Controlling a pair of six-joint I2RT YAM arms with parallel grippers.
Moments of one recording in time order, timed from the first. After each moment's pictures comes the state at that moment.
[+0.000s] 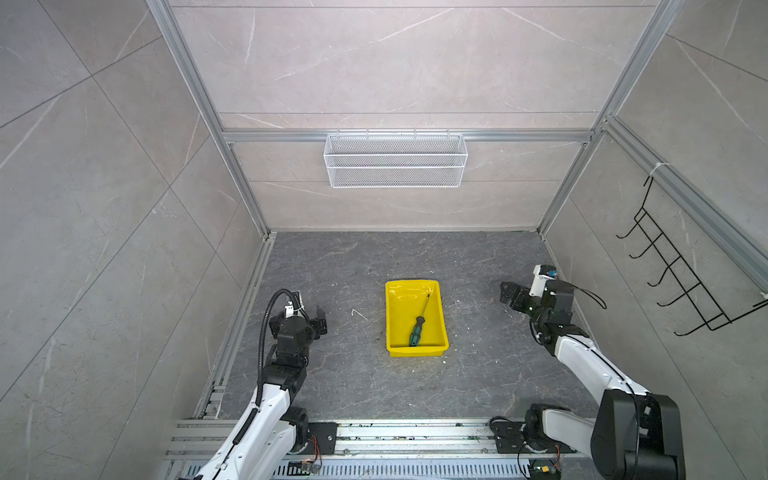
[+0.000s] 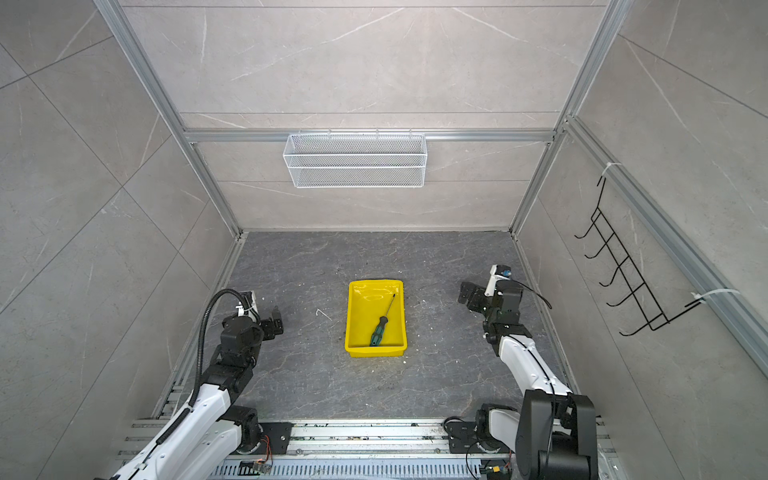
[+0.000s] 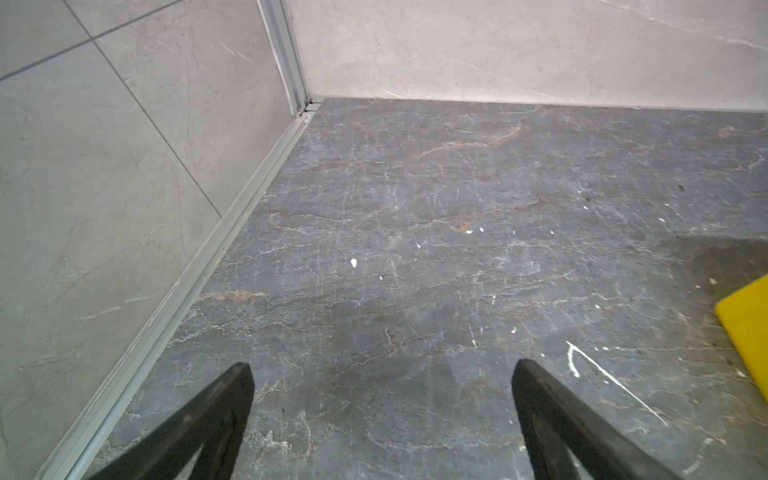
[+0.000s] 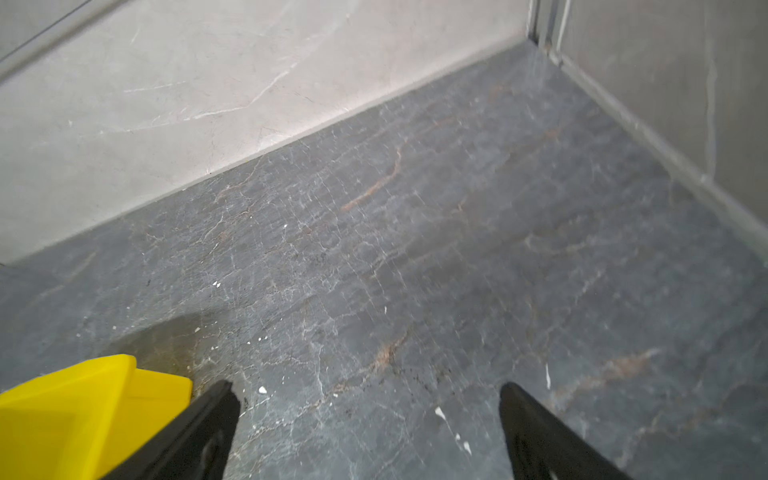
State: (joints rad) left arm -0.16 0.77 0.28 0.10 -0.35 -0.06; right arm -0.08 1.19 0.56 0.15 -0.10 0.25
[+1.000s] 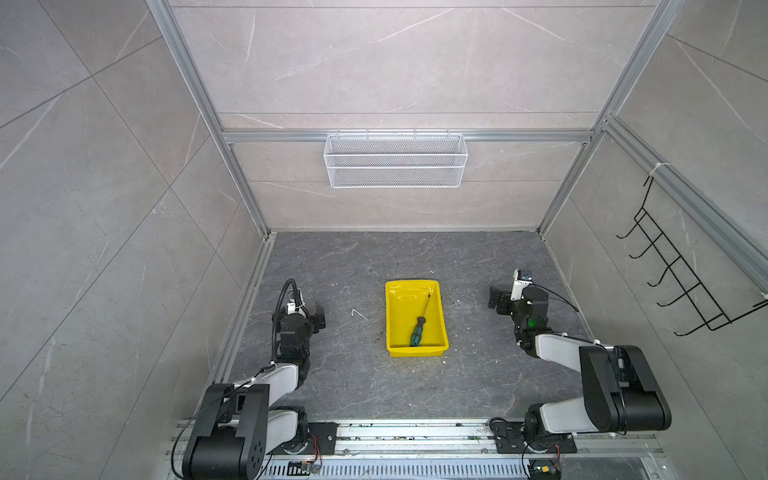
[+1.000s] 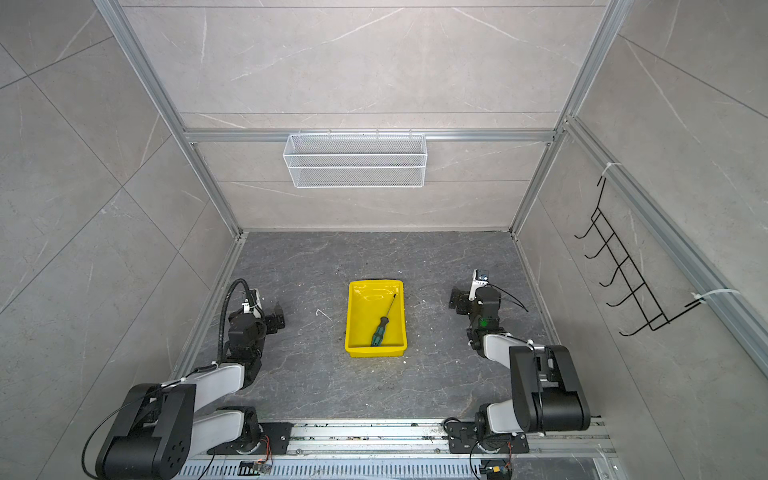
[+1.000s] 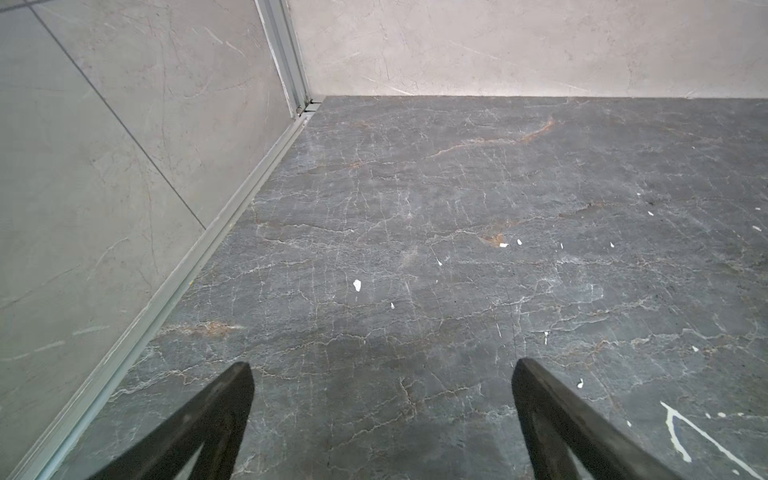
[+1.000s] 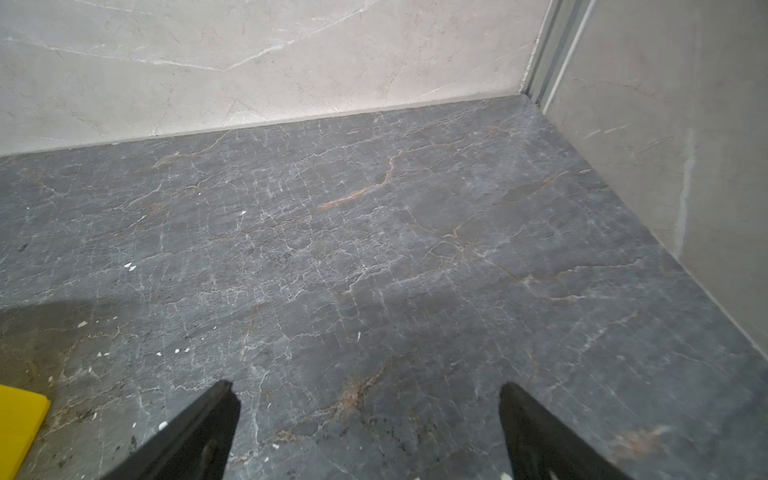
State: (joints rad) left arm -0.07 1.25 0.21 0.68 -0.25 0.01; right arm 0.01 1.46 0.45 0.58 0.05 0.08
